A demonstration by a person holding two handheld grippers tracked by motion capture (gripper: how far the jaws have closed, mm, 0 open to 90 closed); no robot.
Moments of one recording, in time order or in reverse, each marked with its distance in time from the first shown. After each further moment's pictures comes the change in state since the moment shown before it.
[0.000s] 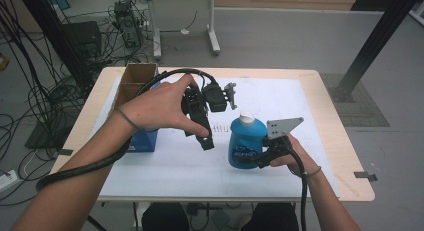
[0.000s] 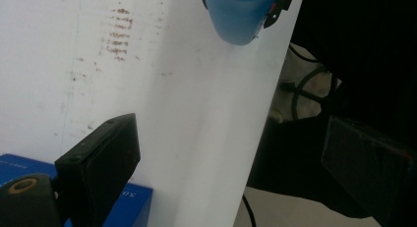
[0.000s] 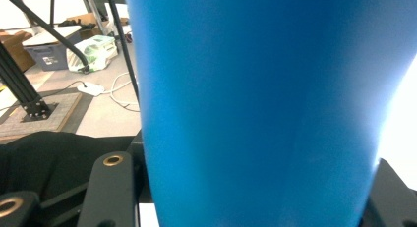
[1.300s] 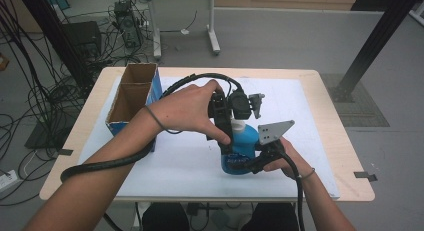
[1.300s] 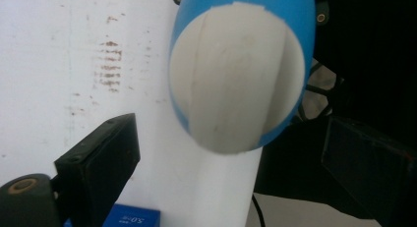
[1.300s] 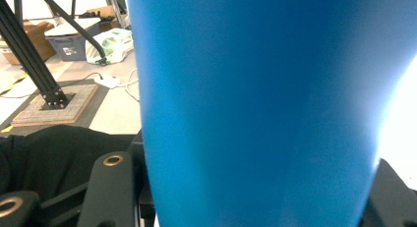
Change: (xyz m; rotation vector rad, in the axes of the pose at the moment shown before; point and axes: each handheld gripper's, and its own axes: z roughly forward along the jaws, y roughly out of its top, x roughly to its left) left arm -0.017 0.048 0.014 0.044 0.012 0.096; right arm 0.002 0.008 0.019 0.015 0.062 -0.031
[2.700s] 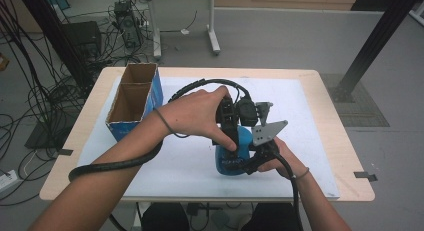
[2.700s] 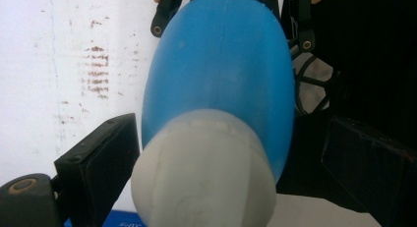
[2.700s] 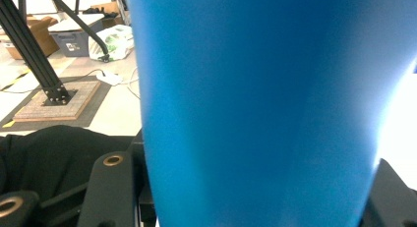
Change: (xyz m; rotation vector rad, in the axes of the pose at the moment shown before) left arm -0.006 0.014 0.010 0.026 -0.012 0.033; right arm -0.001 0.006 0.013 0.007 0.015 -0.020
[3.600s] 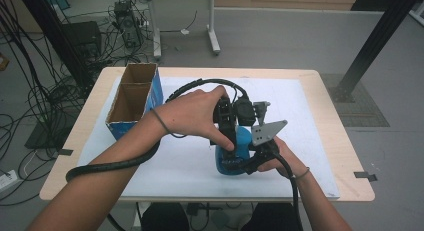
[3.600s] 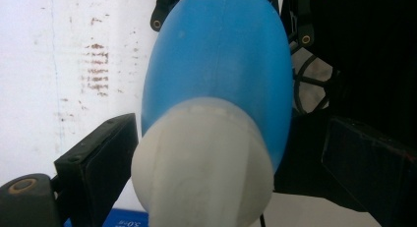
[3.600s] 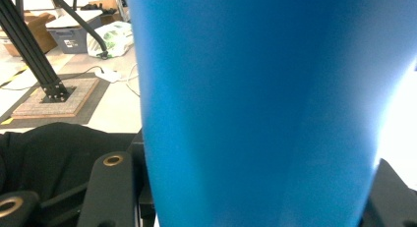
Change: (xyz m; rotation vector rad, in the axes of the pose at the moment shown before) left arm 0.000 -0.004 -0.002 -0.002 0.001 0.002; right arm 0.001 0.003 0.000 0.013 -0.005 -0.003
